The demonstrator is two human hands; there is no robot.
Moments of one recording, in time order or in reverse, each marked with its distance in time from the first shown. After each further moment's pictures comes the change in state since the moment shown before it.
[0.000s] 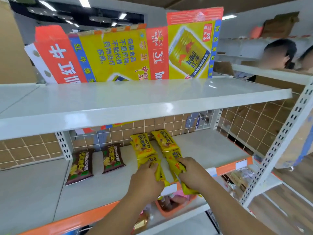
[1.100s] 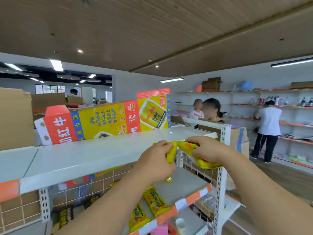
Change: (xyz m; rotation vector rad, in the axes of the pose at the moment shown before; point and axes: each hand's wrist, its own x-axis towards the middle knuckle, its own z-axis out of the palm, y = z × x) left_hand -0.118 0.162 -0.231 -0.088 0.196 0.580; right_hand -0.207 -0.149 -0.252 -0.209 0.329 0.050
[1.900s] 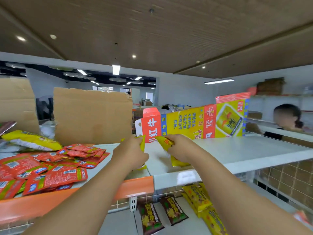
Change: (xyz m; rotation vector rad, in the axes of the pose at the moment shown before) left_hand -0.117 -0.295 -0.223 0.298 0.181 -0.552; right_hand 0.091 -0.369 0.165 0.176 -0.062 -0.311
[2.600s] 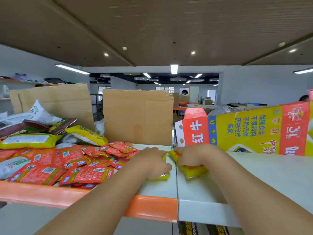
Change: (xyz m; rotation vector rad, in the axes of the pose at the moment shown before) left_hand 0.035 -0.015 0.009 0.312 -0.256 -0.232; right_hand 0.105 -0.024 0.036 -0.511 -0.491 -0.296
